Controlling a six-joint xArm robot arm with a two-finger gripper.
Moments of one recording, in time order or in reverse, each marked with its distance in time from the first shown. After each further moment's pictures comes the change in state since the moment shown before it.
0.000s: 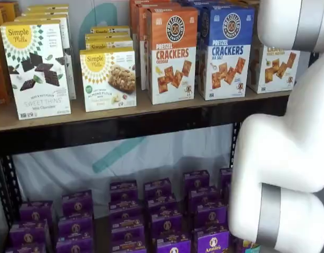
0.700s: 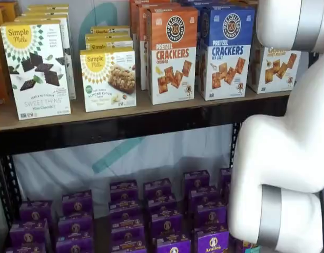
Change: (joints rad) arm 0.040 -0.004 0.011 -0.068 0.025 0.017
